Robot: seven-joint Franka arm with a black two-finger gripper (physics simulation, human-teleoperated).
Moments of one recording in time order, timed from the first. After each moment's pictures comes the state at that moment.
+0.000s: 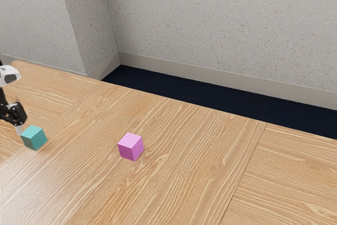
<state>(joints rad) 0.37 -0.55 0.11 -2.50 0.13 1.91 -0.07</state>
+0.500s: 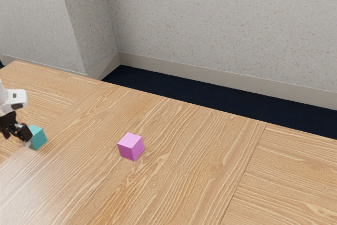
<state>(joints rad) 0.48 -0.20 0.14 -2.54 0.11 2.47 0.46</state>
